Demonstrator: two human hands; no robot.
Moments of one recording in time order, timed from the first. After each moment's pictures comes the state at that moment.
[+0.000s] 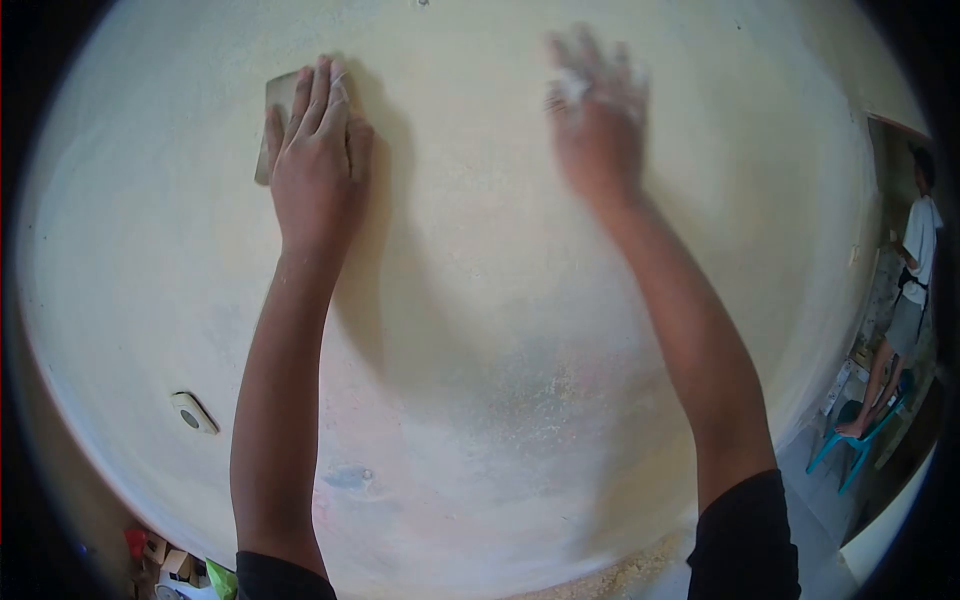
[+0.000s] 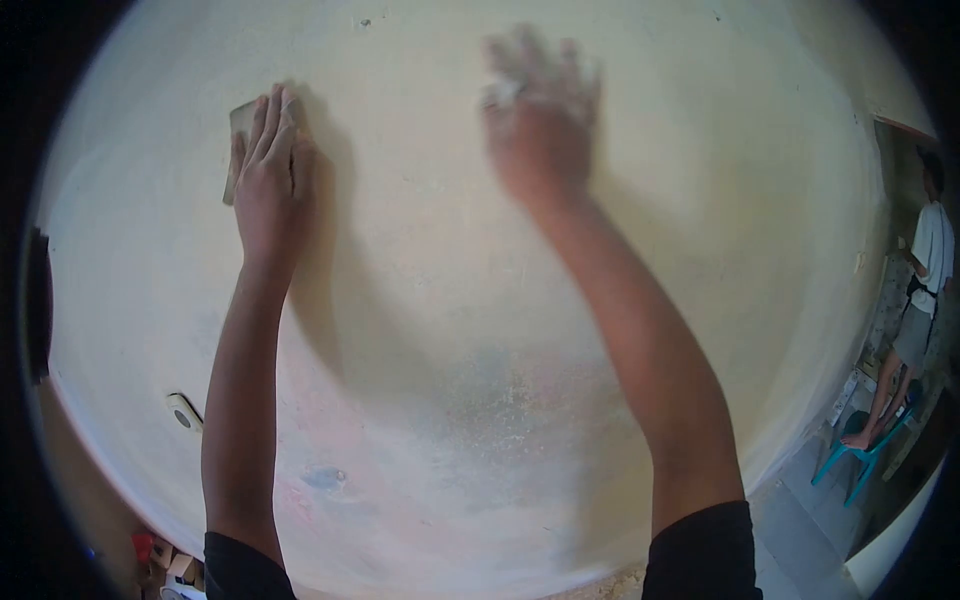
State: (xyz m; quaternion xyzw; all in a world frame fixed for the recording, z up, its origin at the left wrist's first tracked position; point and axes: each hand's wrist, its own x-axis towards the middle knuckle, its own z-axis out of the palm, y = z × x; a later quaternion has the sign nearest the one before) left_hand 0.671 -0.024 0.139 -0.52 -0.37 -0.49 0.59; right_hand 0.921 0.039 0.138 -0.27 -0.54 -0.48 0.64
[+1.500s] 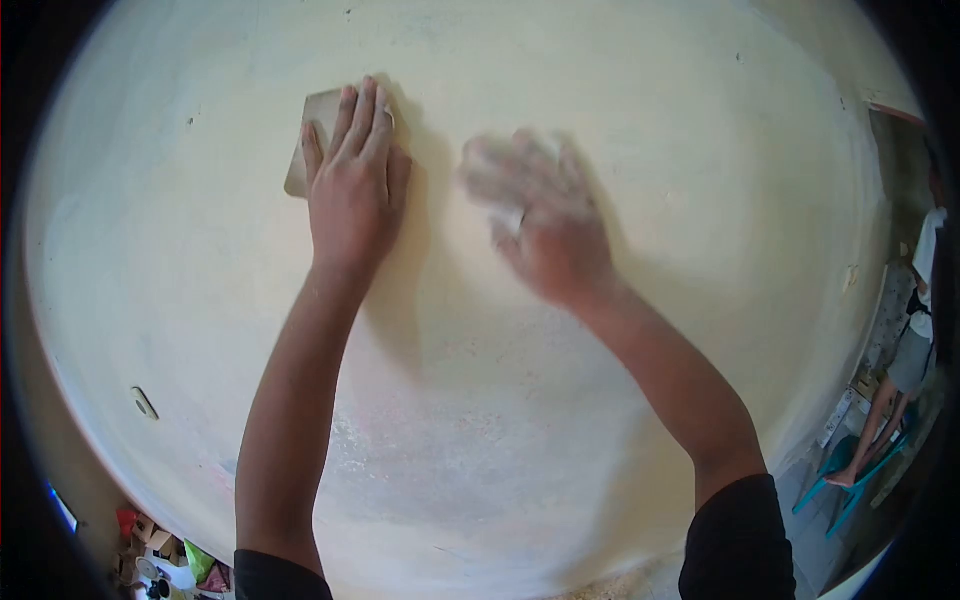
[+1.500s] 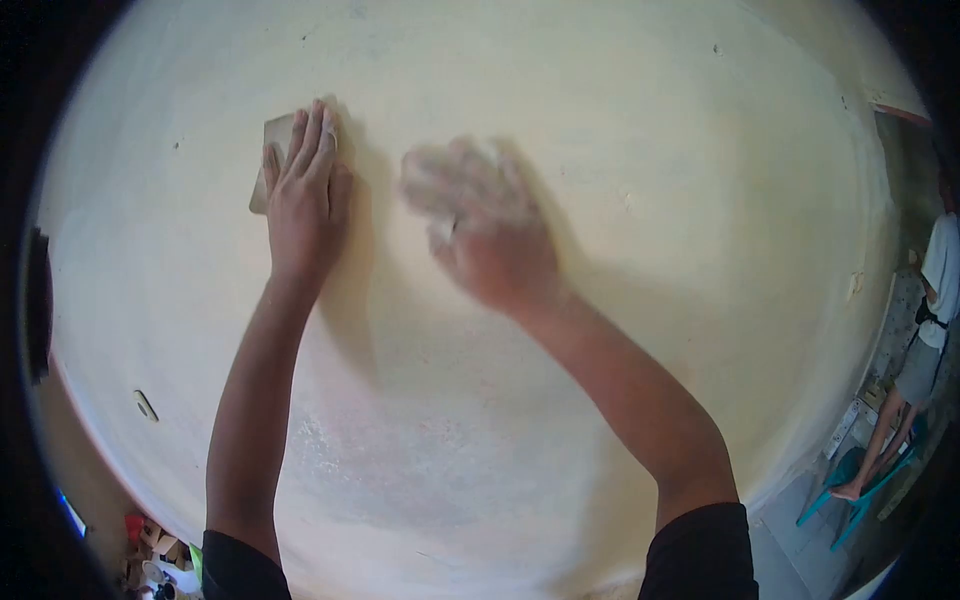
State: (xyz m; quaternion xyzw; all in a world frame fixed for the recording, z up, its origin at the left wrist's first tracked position) left_hand 0.955 0.035 0.131 -0.57 -0.37 -0.45 0.57; right_hand 1.167 0.065 0.078 -0.21 -0.69 -0.42 0.55
